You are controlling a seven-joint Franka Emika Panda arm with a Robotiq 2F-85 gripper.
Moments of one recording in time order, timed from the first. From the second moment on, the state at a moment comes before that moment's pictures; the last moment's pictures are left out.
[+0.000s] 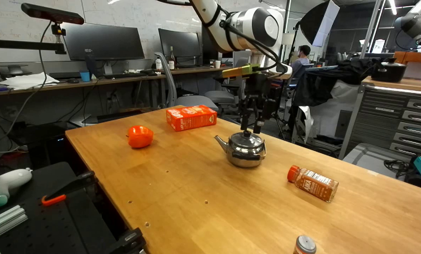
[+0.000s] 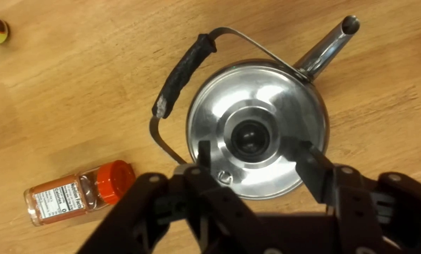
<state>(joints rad) 0.03 0.71 -0.07 -1.51 -0.11 1.91 0.36</state>
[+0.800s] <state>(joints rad) 0.10 0.52 -0.05 -1.63 -0.11 1.92 0.35</state>
